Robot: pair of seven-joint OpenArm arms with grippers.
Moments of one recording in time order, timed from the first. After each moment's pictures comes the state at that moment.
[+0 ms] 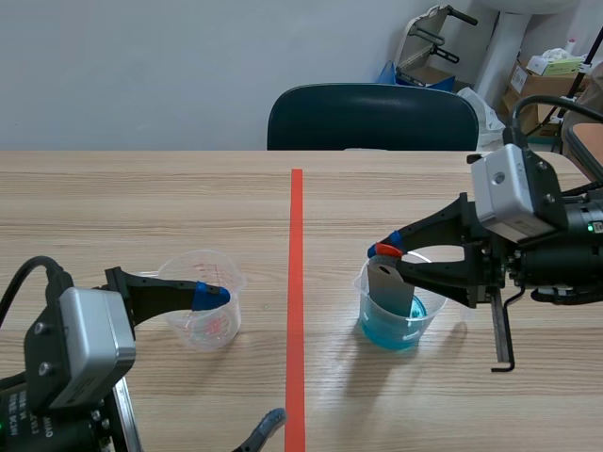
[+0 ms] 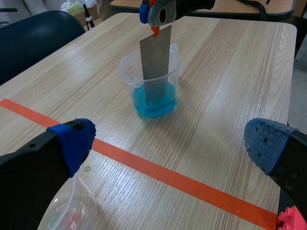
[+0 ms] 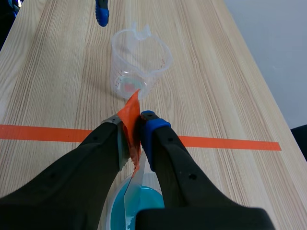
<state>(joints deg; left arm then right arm) 25.3 -37.3 24.8 97.4 2.6 -22.5 -30.7 5.6 45.2 -29.0 84.4 -15.5 45.3 45.1</state>
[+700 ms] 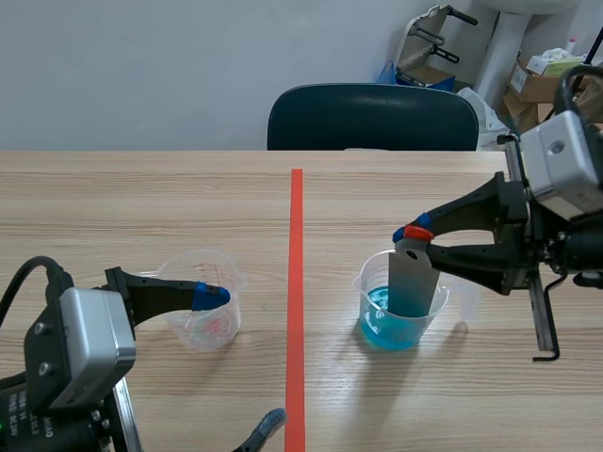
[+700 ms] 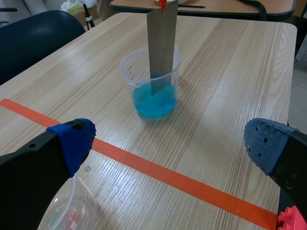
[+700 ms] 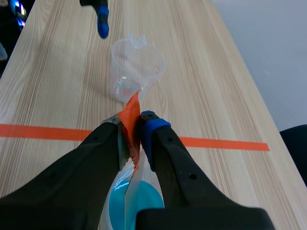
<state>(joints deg) 25.3 -37.3 24.8 97.4 2.6 -22.5 -30.6 5.4 52.4 -29.0 88.0 -9.1 45.3 47.0</state>
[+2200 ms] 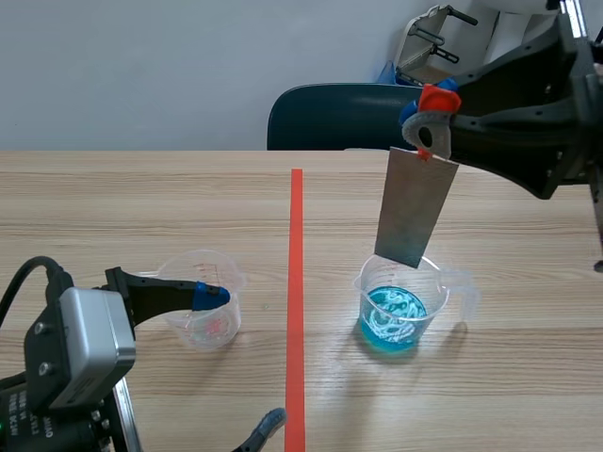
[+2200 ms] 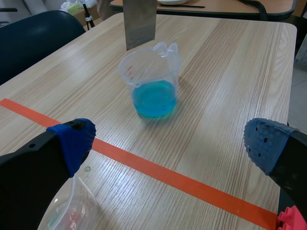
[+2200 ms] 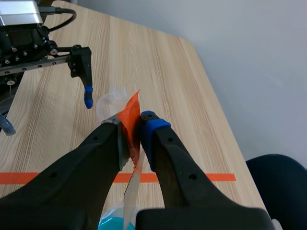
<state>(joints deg) 25.3 -37.3 24.8 97.4 2.6 -22.5 -30.7 5.5 64.3 -23.7 106.2 17.0 45.4 31.1</state>
